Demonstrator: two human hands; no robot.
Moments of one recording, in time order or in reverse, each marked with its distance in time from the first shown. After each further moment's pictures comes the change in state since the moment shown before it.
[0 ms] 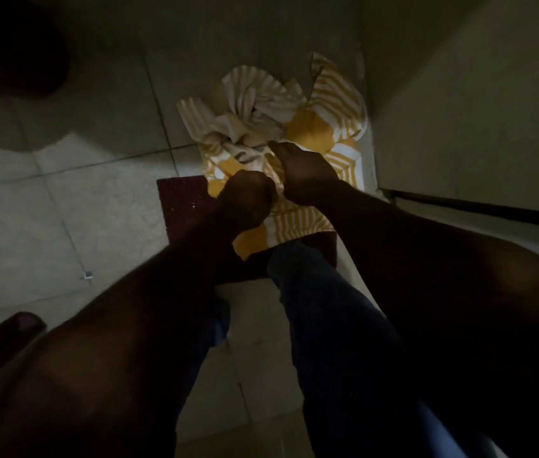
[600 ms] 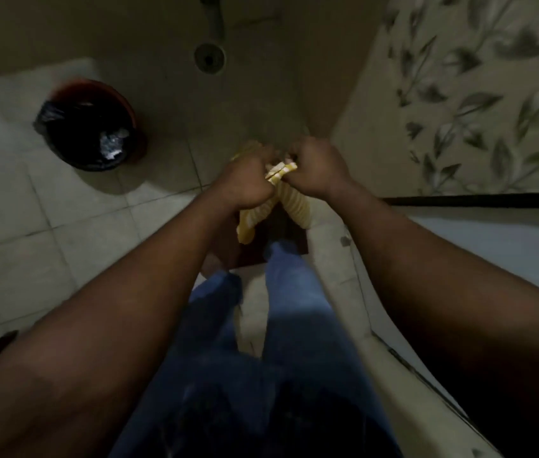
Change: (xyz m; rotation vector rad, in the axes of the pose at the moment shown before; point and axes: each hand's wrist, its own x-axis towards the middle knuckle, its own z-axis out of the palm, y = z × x) left_hand -0.133 0.268 -0.350 -0.179 -0.149 -0.158; right_hand -0.279 -0.109 -0.291 0.193 0.340 0.041
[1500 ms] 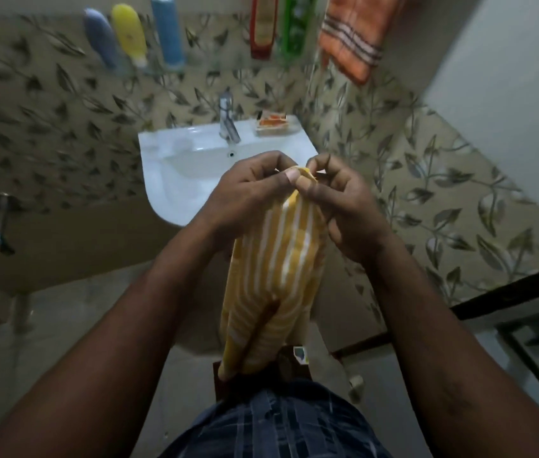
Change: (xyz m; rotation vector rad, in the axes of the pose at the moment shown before) left_hand -0.235 0.266 -0.265 -0.519 0.324 0.650; right_hand -0.194 -0.201 -0.351 1.372 0.209 -0.568
